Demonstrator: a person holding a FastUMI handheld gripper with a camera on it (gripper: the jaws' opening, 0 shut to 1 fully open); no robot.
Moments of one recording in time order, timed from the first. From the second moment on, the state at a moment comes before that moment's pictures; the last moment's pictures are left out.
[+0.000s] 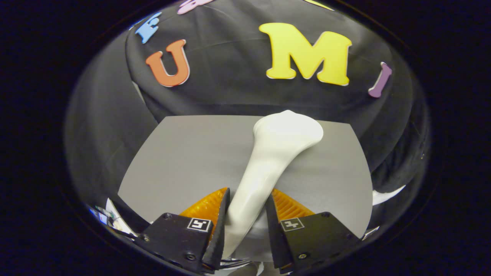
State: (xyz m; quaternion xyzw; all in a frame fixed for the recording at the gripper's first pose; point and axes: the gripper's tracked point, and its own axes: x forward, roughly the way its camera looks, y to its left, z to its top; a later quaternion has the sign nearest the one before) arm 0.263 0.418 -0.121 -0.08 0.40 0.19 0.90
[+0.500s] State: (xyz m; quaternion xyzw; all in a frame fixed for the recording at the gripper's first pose) arm 0.260 0.429 -0.121 -0.05 0.41 0.20 0.89
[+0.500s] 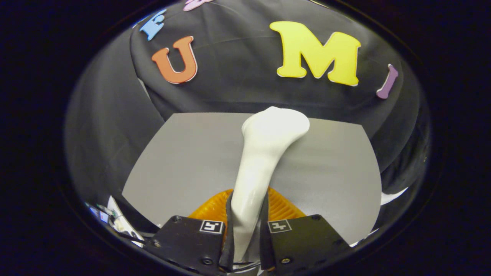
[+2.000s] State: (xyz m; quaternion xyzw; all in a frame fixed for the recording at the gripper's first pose) arm 0.190 0.084 0.190 -0.06 0.01 0.10 0.99
